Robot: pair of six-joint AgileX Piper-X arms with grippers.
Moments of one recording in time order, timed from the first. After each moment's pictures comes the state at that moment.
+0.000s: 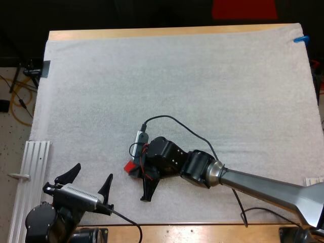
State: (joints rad) left arm 0.09 -0.01 -0.49 0.98 0.37 -1.59; right arm 1.09 1.68 -1.09 0.27 -0.29 -2.05
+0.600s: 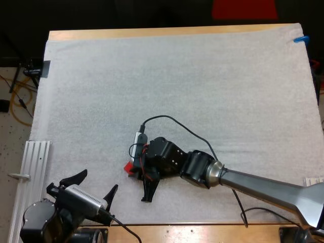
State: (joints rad) left arm -0.02 0.09 -0.61 1.14 0.37 -1.53; right arm 1.10 1.68 -1.09 0.27 -0.29 -2.10
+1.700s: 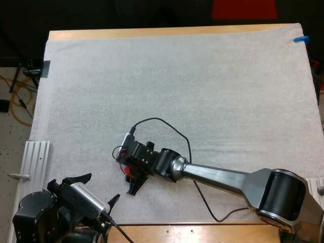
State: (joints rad) left arm -0.12 0.26 -0.80 1.33 0.37 -1.42; right arm 1.12 2.02 -1.34 0.43 -0.05 -1.97
